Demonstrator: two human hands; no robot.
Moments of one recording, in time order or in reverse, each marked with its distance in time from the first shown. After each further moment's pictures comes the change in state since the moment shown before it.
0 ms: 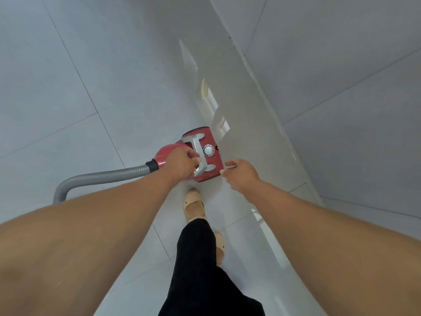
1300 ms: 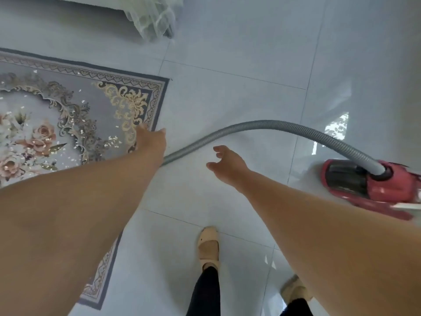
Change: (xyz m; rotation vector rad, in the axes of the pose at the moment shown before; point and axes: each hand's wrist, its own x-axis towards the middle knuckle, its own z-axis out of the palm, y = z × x) left_hand -0.246 -0.601 -0.336 -0.856 0.912 -0.612; right_hand -0.246 -0.011 0.618 -0.829 -0.459 -0.552
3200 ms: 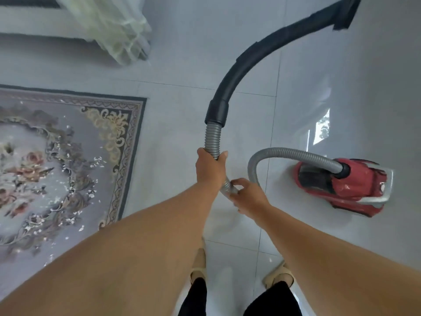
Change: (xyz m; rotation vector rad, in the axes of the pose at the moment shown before) left_hand -0.170 0.027 0.155 0.115 -0.255 0.231; right_hand -0.048 0.115 -0.079 0.245 0.099 0.220
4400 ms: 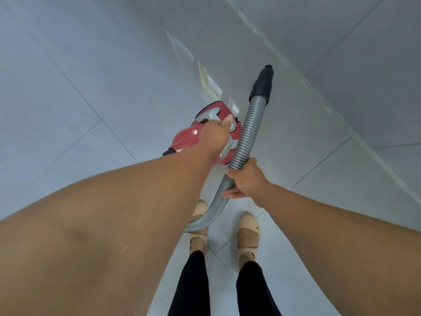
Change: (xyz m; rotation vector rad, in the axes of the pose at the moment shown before) left_hand -0.152 0.094 0.497 0.677 -0.842 0.379; right_hand 0.046 0.312 -0.300 1.076 0.303 0.407
